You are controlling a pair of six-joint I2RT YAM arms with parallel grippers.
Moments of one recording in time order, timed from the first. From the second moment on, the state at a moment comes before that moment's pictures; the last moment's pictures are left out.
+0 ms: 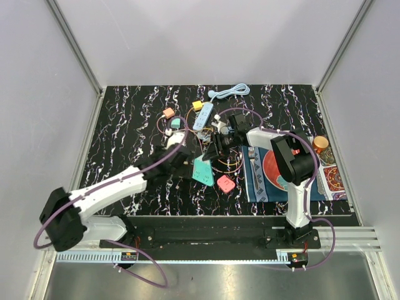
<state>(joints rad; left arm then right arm) -0.87 1.29 0.86 -0.52 -0.46 -0.52 0.45 2.05 1.26 -0.17 -0.88 0.34</state>
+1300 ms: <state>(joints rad) -0.71 1.36 0.88 -0.56 -0.12 -0.33 0.51 2.06 1.29 -0.15 -0.84 0.42</state>
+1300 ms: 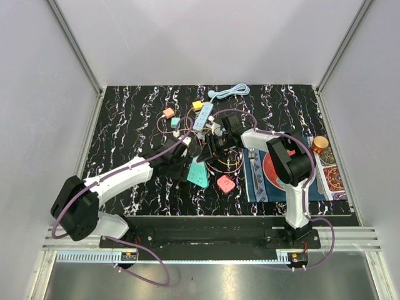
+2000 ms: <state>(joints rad) -0.84 1.54 0.98 -0.62 -0.30 -0.37 0.49 2.08 1.29 -0.13 -0.85 0.40</state>
